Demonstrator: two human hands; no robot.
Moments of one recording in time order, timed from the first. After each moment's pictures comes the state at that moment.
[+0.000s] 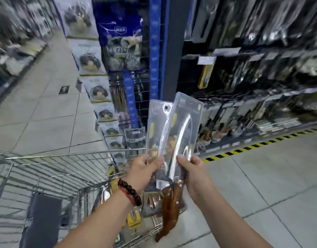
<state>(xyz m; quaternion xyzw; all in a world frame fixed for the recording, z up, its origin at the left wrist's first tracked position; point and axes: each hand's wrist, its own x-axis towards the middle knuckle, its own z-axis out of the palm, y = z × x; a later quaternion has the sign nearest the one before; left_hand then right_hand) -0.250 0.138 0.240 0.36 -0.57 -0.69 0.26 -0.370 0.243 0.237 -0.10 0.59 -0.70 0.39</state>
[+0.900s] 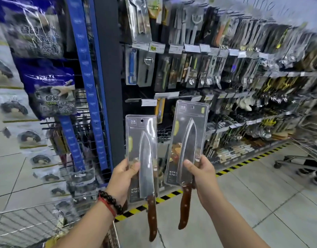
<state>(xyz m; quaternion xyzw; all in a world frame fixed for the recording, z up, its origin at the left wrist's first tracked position) -0.460 0.185 0.312 0.29 -0.55 -0.72 0.30 -0.606 0.352 0.345 -0.17 0.68 -0.68 0.22</state>
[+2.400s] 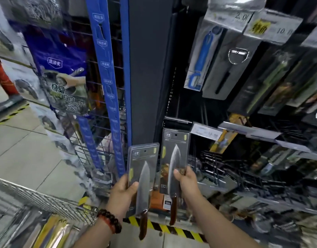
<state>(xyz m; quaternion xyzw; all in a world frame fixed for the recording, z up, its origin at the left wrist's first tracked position) -0.627 -0.003 0.218 0.54 -0.45 -0.58 0.41 -0.842 -0.014 0.206 -0.29 0.71 -0.43 0.46</state>
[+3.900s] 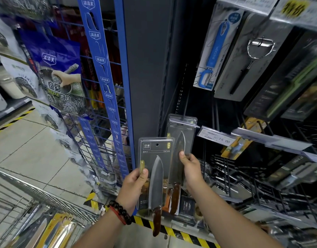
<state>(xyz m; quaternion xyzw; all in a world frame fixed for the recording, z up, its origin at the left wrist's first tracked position) -0.663 -0.041 0.218 0.51 -0.43 -0.60 0.43 -0.856 -0.084 0.209 -0.31 0.62 -0.53 0.49</state>
